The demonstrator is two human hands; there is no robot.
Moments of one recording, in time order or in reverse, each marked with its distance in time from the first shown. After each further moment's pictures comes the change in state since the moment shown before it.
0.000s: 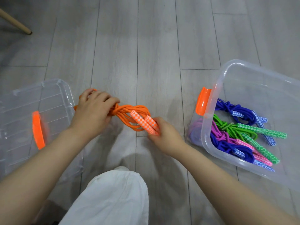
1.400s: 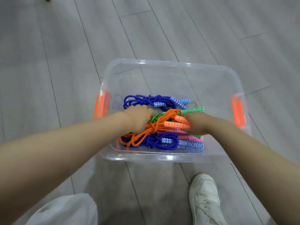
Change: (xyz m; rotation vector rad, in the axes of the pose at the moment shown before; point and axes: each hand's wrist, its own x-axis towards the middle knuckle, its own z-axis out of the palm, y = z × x) left_hand 0.159 0.343 0.018 0.018 -0.683 0.501; right_hand -0.089 0.241 -0.234 -0.567 -0.183 0.302
